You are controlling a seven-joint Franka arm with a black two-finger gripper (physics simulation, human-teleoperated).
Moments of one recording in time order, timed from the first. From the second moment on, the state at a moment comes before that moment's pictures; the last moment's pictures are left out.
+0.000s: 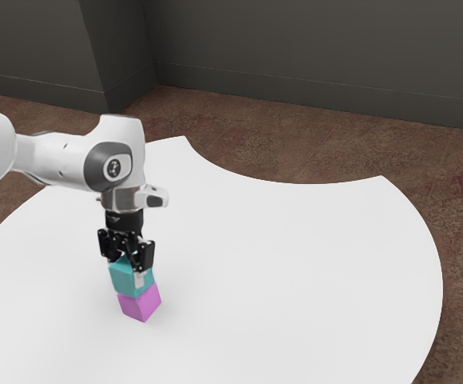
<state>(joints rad) -0.32 0.12 0.34 -2.13 -0.10 1.88 0.15</state>
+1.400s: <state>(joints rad) -0.33 0.13 0.37 -2.14 -0.13 1.90 0.21</state>
